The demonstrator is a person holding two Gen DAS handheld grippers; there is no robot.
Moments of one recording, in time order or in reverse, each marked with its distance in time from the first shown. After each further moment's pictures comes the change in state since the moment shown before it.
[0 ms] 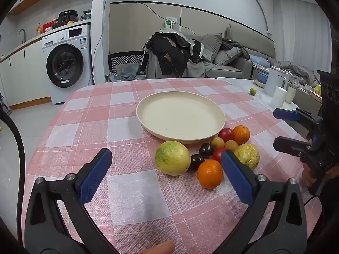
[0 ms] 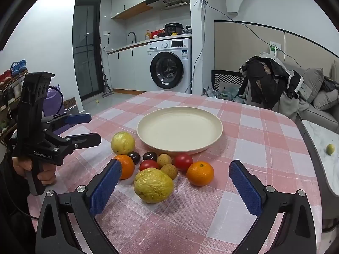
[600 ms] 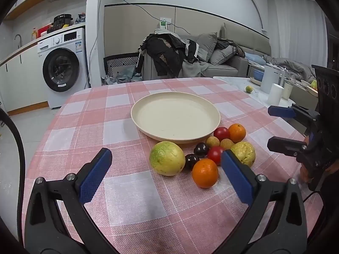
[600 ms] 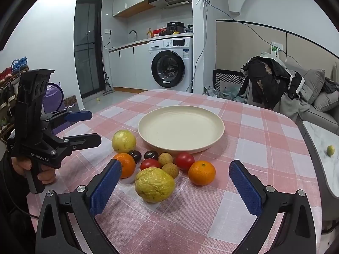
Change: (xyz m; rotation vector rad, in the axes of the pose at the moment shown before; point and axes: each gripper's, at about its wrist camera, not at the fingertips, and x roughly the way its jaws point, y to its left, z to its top) left arm -0.004 -0.006 -0.001 0.030 -0.011 -0.016; right arm 0.004 0.001 -0.002 -0.009 0.013 0.010
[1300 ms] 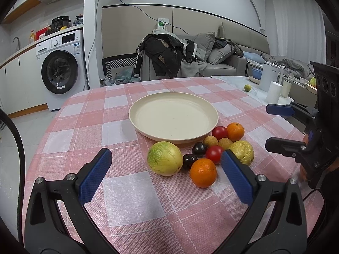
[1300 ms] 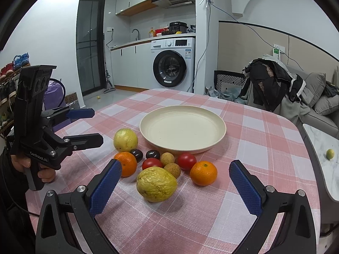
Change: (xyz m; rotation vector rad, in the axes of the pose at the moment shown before) left arm 0.000 -0.002 0.000 0.014 -0.002 -0.007; right arm -0.003 0.006 0.001 -0.022 -0.001 -0.001
